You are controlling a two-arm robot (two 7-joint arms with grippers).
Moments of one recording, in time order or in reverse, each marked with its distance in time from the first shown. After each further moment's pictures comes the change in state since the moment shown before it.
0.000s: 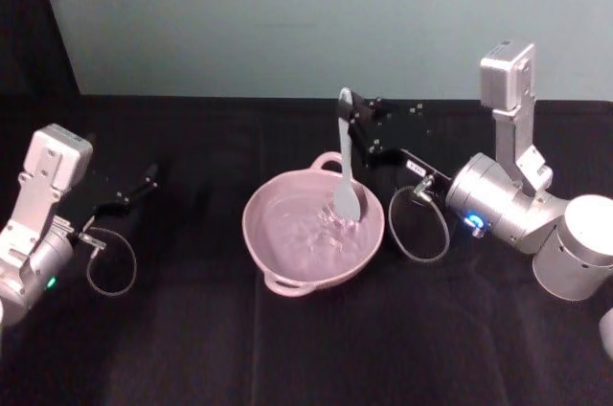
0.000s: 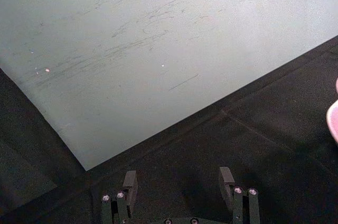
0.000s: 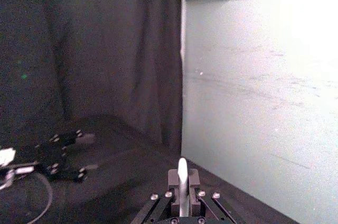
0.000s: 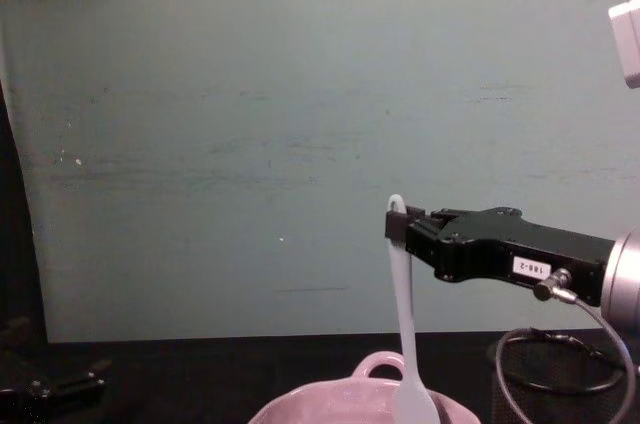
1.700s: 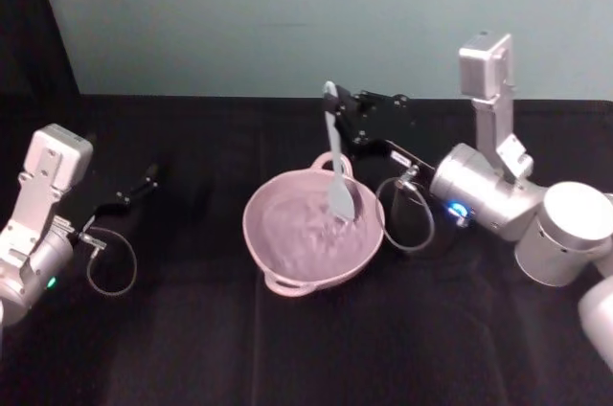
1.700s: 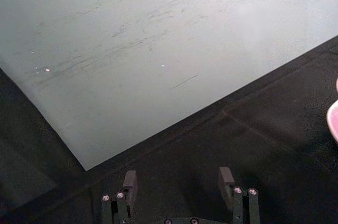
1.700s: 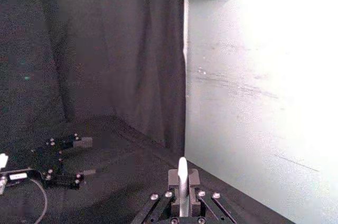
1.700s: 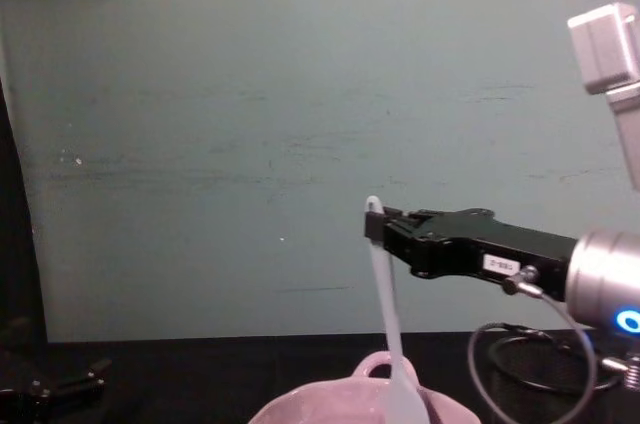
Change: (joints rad) left arm 0.000 0.000 0.000 0.000 0.000 0.000 0.000; right arm 0.063 -0.043 -0.026 0.091 -0.001 -0.011 0.019
